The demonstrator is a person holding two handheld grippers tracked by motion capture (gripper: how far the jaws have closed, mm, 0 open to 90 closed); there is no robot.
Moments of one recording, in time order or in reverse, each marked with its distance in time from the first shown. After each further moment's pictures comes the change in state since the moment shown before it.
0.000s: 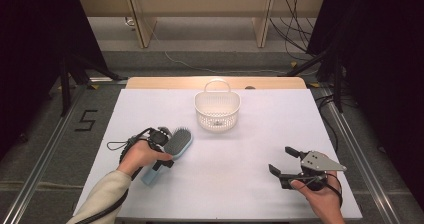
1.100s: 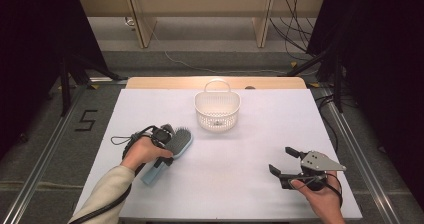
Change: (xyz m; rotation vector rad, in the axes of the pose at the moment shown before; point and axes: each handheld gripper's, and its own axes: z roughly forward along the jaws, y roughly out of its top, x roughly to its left) left arm -0.002 0.012 0.002 0.062 -0.041 0.003; right arm -0.001 -0.001 0.000 0.012 -0.003 -0.001
